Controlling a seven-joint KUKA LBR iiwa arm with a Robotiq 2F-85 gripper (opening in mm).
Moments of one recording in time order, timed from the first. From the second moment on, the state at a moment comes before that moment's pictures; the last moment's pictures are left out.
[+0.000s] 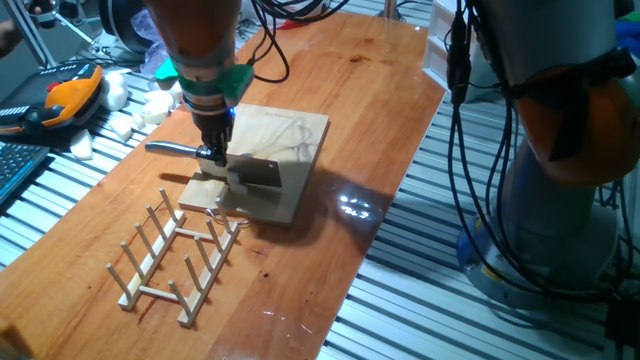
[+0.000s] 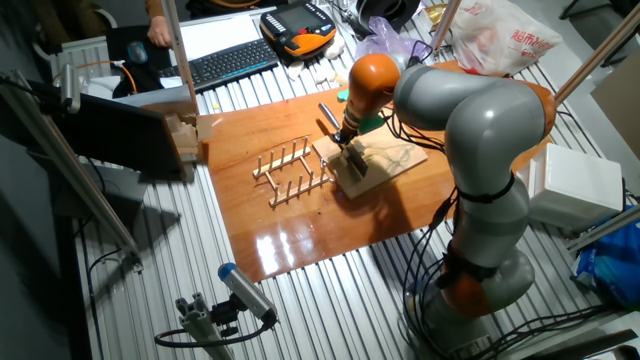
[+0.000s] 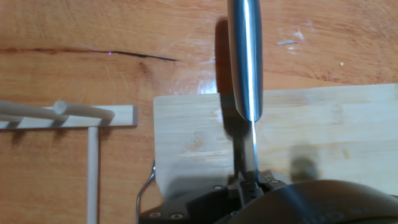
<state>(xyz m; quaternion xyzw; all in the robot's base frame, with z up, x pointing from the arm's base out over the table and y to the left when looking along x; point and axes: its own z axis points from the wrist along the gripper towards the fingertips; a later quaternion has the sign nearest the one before) 0.582 0.085 0.088 -0.09 0.99 0.00 0.06</state>
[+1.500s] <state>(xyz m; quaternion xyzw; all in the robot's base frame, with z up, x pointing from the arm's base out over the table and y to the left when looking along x) 0.586 0.077 0.124 -0.09 1.00 -0.01 0.03</state>
